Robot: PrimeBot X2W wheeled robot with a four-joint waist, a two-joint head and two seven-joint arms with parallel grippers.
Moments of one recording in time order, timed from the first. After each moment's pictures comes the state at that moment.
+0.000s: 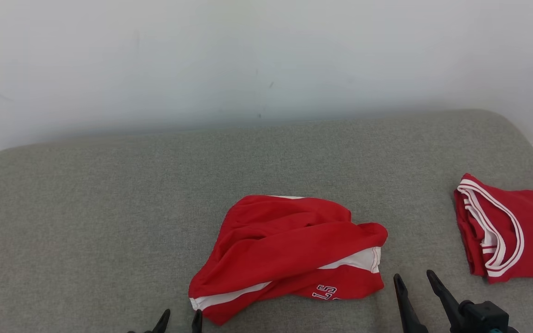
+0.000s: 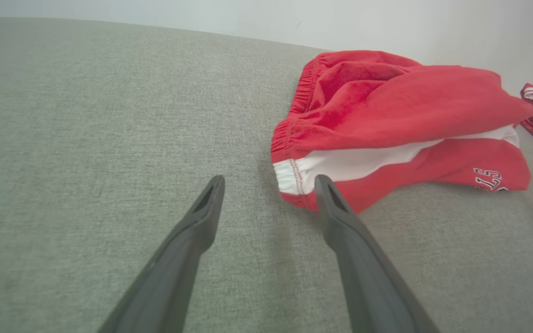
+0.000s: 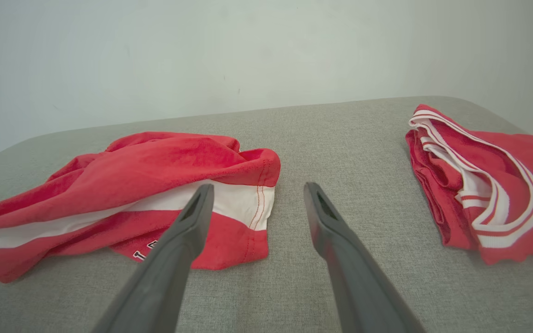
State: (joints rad) left arm -0.03 0.05 -0.18 0.50 -0.27 -0.13 -0.25; right arm 0.05 -0.11 0.11 0.23 0.21 0.13 -0.17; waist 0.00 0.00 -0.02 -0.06
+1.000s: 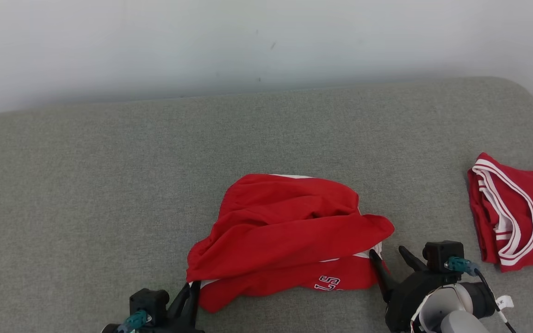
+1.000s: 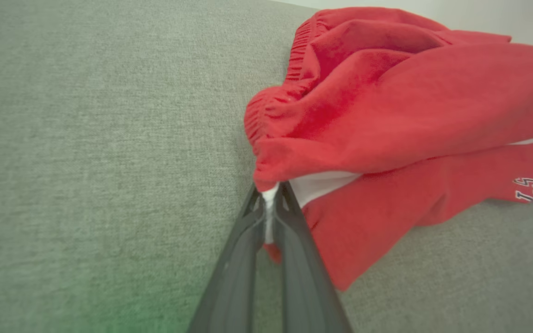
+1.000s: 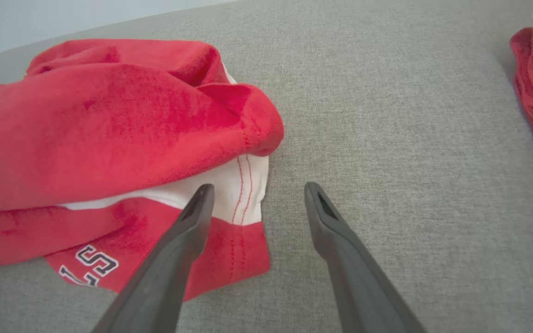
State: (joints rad) left arm -0.26 0.07 -0.30 0.70 -0.36 -0.13 -0.24; right arm -0.27 -0.11 0.17 0.55 0.29 0.13 0.06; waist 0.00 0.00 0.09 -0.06
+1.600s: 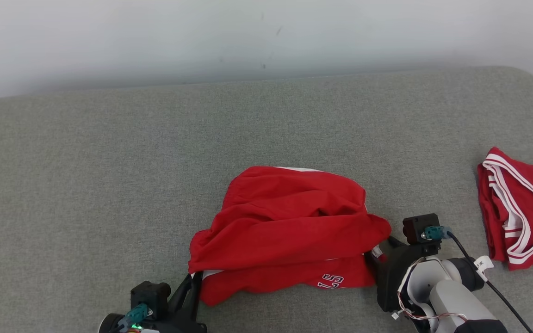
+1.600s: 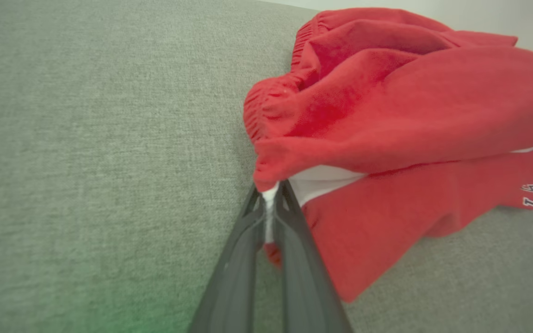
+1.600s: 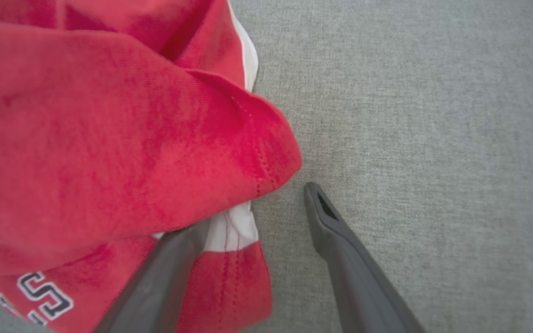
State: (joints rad) left arm -0.29 0.09 -0.35 0.69 -0.38 -0.13 -0.25; right arm -0.46 -0.13 0.29 0.77 0.32 0.13 0.17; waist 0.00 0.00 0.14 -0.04
